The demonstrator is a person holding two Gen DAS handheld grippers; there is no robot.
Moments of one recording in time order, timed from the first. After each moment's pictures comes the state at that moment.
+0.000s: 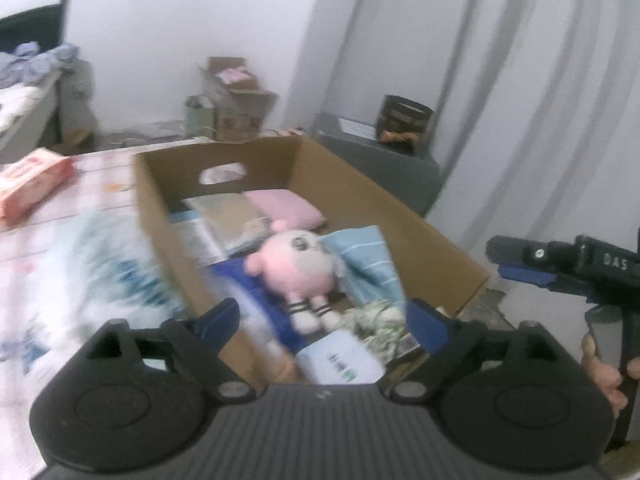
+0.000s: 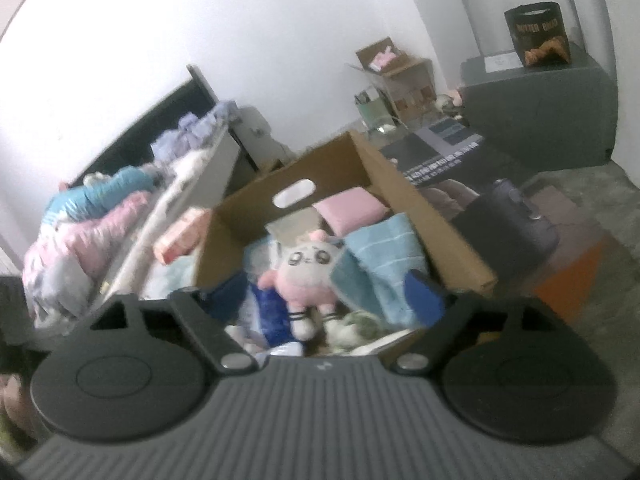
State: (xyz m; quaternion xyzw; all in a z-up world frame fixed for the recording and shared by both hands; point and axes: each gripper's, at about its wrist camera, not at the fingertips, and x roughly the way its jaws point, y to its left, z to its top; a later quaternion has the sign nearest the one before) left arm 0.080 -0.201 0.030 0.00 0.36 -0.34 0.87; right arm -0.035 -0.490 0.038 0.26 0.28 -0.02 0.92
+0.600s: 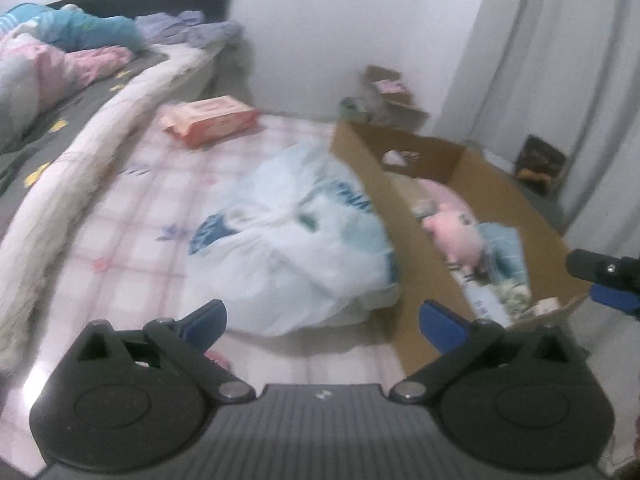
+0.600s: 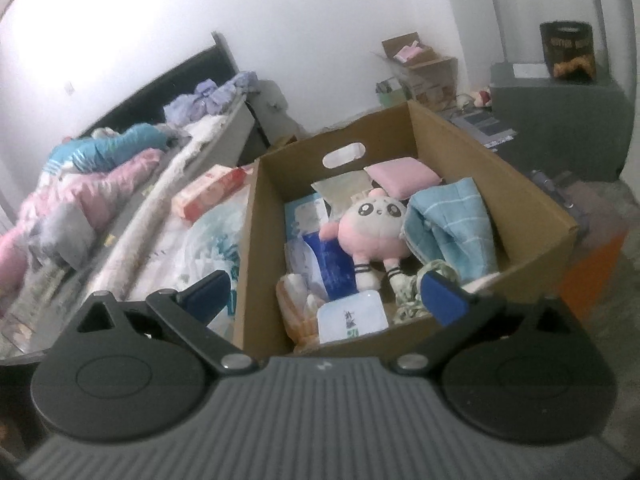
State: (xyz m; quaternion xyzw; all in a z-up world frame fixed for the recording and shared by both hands) left arm 0.022 -0.093 0.011 -0.05 0.38 -0.12 0.92; right arm -0.037 -0.378 0.041 0.18 0.31 -0.01 0.93
